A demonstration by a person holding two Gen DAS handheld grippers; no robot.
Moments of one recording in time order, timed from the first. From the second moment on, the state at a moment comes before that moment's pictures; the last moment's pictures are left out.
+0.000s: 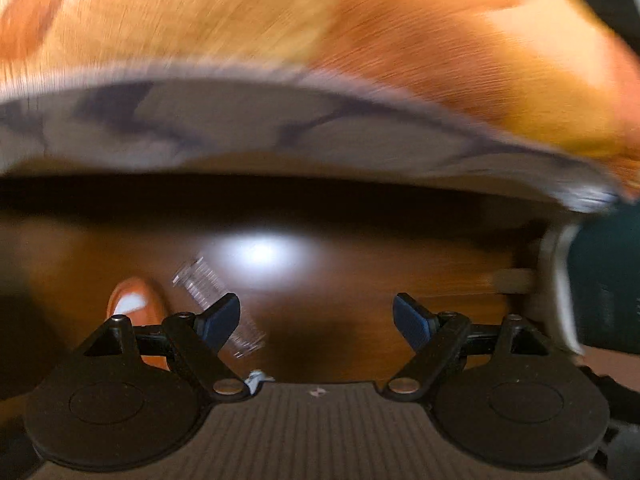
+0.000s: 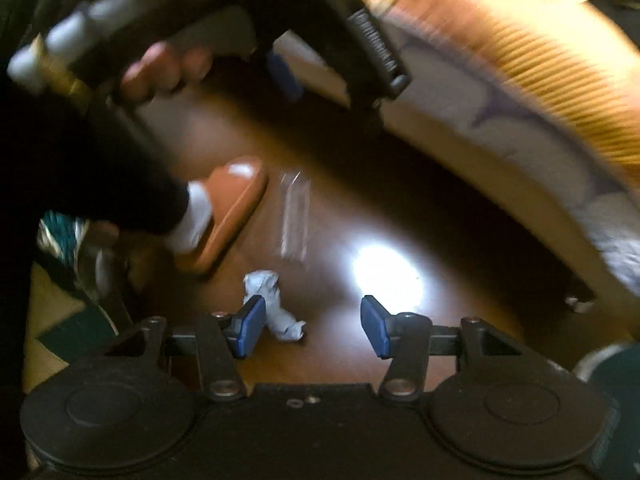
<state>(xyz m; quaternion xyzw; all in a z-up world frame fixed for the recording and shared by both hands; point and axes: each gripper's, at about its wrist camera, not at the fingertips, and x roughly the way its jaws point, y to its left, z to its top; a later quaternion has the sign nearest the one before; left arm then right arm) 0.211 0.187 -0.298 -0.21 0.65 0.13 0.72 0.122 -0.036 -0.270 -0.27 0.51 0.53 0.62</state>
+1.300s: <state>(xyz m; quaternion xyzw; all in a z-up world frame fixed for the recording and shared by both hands) 0.192 0.254 -0.590 -0.26 0.78 0.27 0.51 0.054 0.052 -0.530 -0.41 0.48 0.65 0.43</state>
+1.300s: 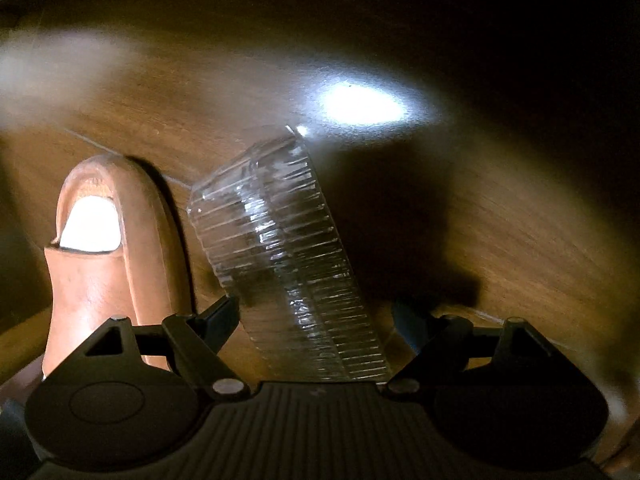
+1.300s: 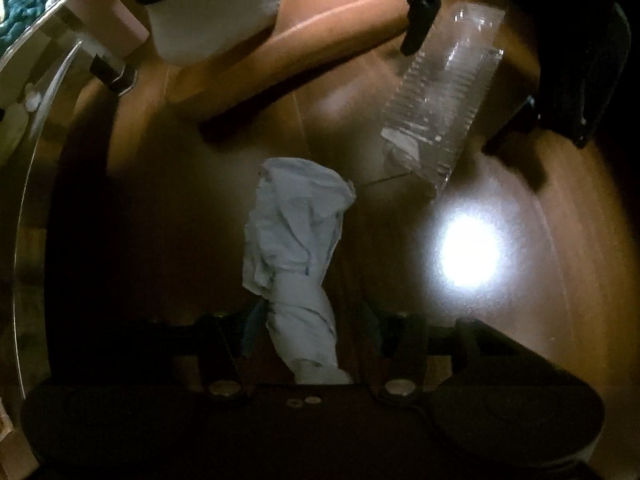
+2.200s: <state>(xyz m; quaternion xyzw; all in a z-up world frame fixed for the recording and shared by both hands) 0.214 0.157 -0.447 -0.23 0.73 0.17 0.62 0.172 -0.046 -0.356 -0.25 0.60 0.36 0.67</state>
